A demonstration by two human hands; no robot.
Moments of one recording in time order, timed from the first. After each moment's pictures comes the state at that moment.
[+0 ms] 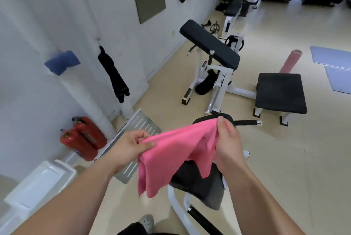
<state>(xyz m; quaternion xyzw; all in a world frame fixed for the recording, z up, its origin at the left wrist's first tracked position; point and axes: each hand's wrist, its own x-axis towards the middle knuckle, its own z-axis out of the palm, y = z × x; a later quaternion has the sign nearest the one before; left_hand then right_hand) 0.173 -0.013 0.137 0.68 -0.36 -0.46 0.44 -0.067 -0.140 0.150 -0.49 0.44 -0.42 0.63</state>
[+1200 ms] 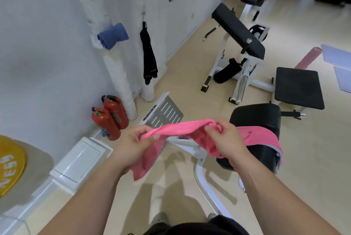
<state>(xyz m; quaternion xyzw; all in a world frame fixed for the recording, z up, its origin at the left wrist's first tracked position) 0.412 0.184 0.112 0.71 -0.35 -0.37 0.49 0.187 0.027 0.133 -0.71 0.54 -0.16 0.42</state>
